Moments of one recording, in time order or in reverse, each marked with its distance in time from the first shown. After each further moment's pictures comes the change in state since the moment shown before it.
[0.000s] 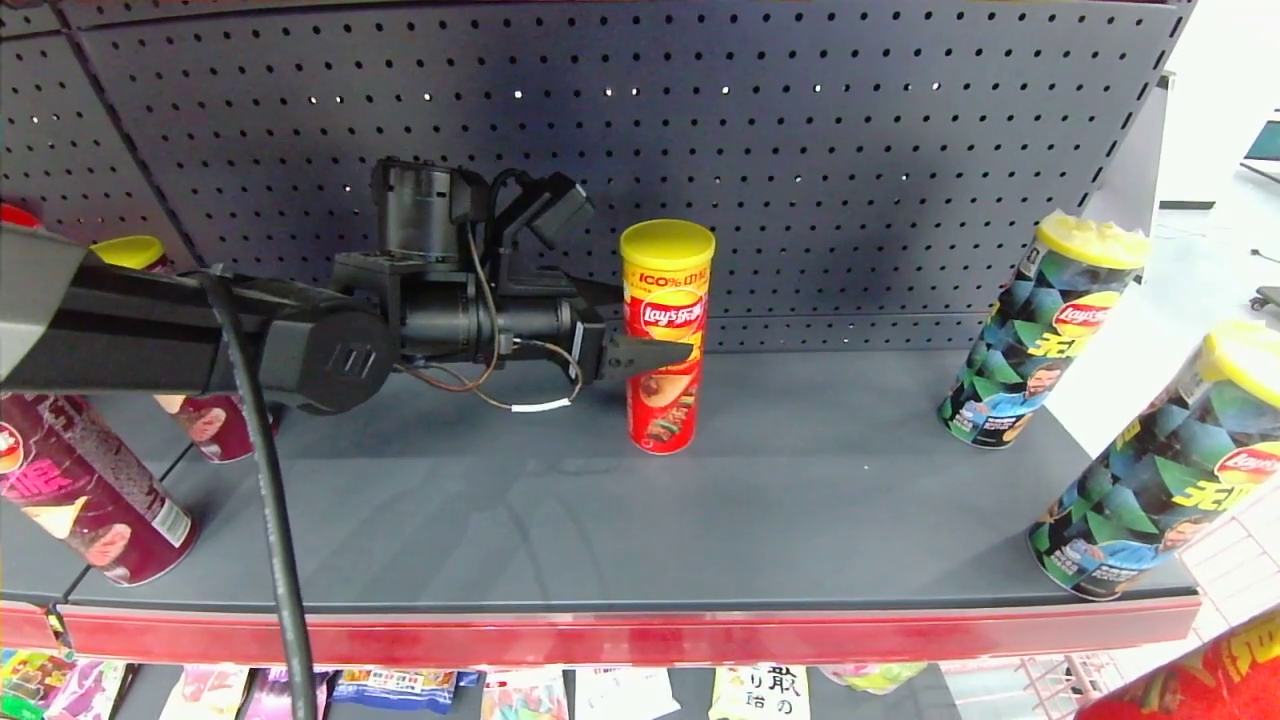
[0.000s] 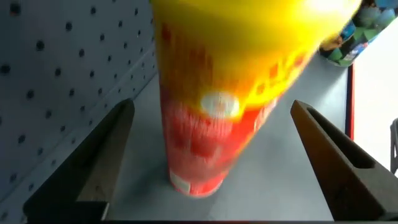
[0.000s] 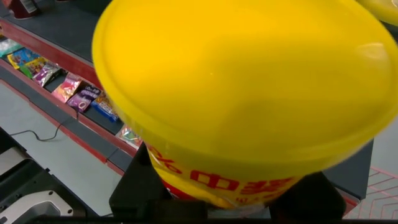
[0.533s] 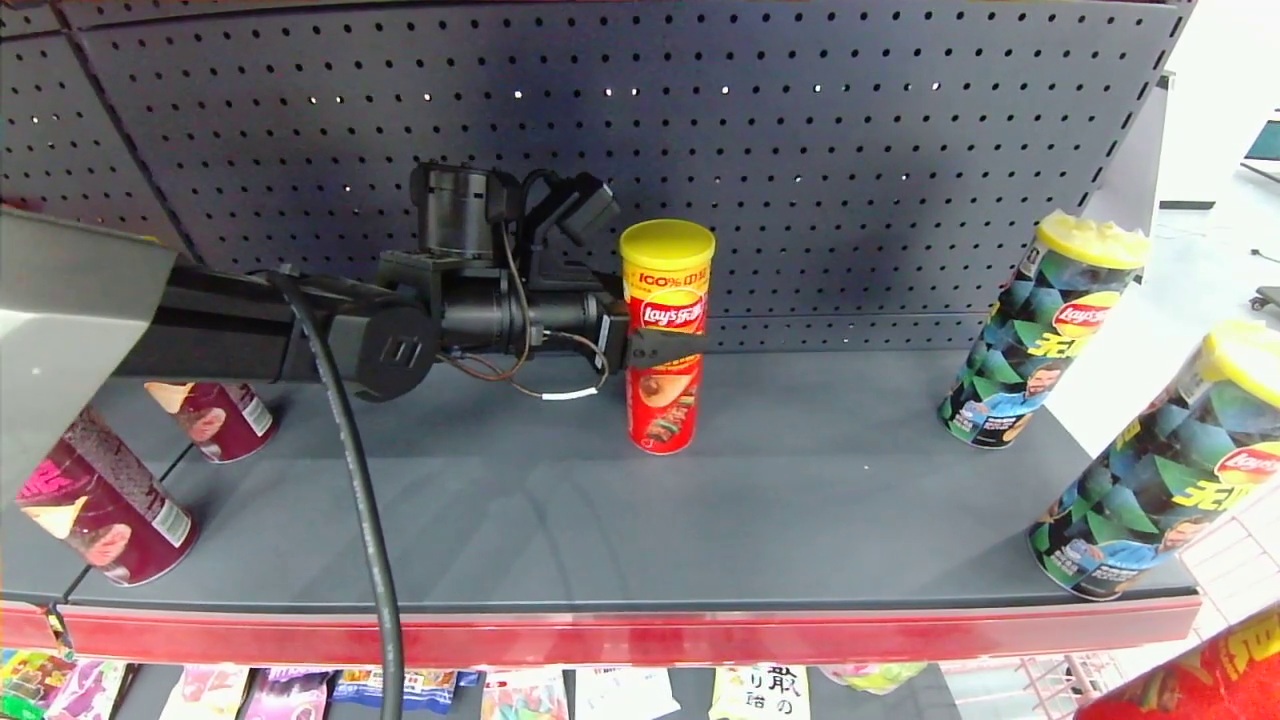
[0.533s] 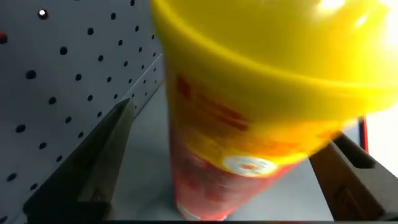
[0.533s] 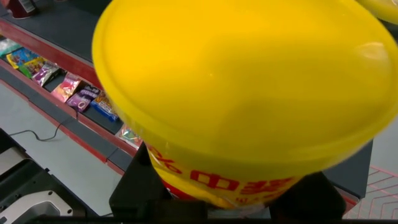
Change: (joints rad) left arm -0.014 0.084 -0.106 0.002 0.000 -0.002; right arm -0.001 0.004 0.000 0.000 -0.001 0.000
